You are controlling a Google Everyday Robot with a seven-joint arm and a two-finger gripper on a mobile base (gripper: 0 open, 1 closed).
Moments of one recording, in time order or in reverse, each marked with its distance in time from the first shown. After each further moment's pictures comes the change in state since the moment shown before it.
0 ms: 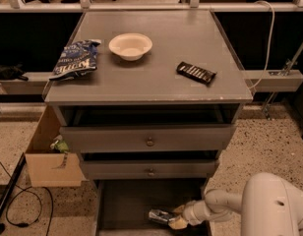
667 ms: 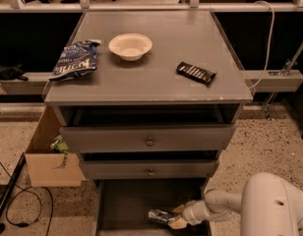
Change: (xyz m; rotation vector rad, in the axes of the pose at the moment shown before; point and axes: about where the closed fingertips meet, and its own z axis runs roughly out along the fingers) arm 0.001 0.001 0.000 0.000 0.000 0.001
